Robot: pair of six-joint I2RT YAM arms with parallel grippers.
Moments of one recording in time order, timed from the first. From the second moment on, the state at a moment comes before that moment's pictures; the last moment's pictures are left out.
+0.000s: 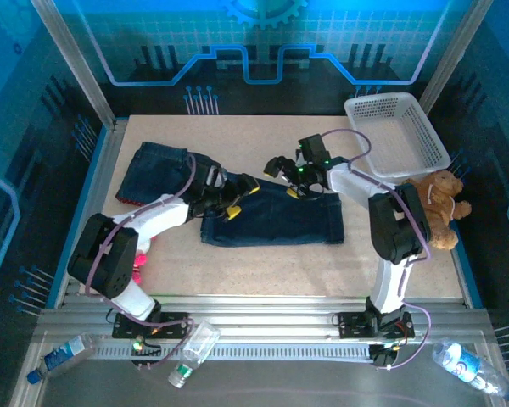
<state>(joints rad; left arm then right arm) -0.42 1.60 0.93 -0.07 0.46 -1.18 0.39 1.91 1.34 -0.35 -0.44 0.92</state>
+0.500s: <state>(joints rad) -0.42 1.64 0.76 0.04 0.48 -1.29 0.37 2.21 1.61 -0.29 -0.49 0.98</state>
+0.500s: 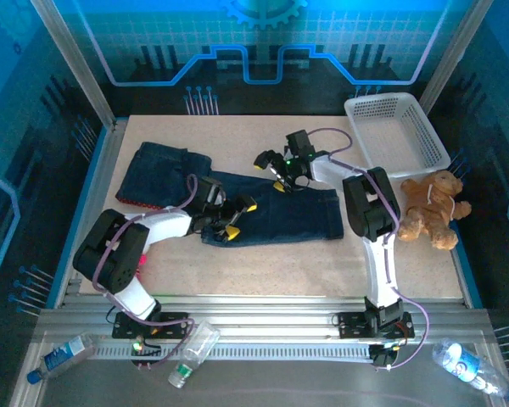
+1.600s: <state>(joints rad) -0.66 1.86 1.34 -0.71 0.29 -0.81 -0.05 1.29 0.67 -0.56 -0.39 0.87</state>
